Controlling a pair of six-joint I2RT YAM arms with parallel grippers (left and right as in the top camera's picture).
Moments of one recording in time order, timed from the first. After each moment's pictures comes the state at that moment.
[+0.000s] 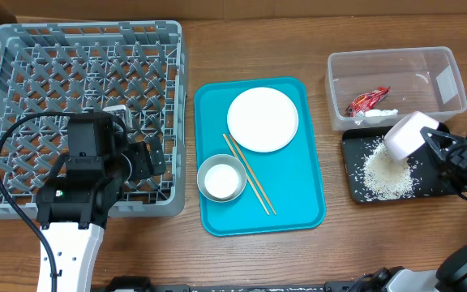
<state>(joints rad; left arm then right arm) -0.02 1.07 1.07 -0.94 0.04 -0.19 -0.83 1.60 0.90 -0.61 -1.54 0.10</state>
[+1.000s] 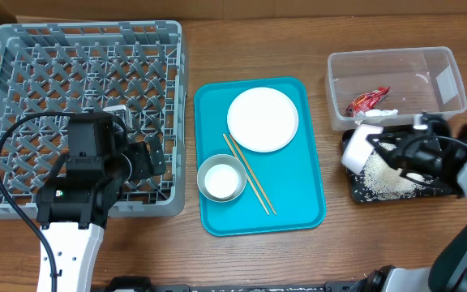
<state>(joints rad) -0.02 1.07 1.07 -0.94 0.04 -0.19 -0.53 1.59 0.91 -0.76 -1.29 0.07</state>
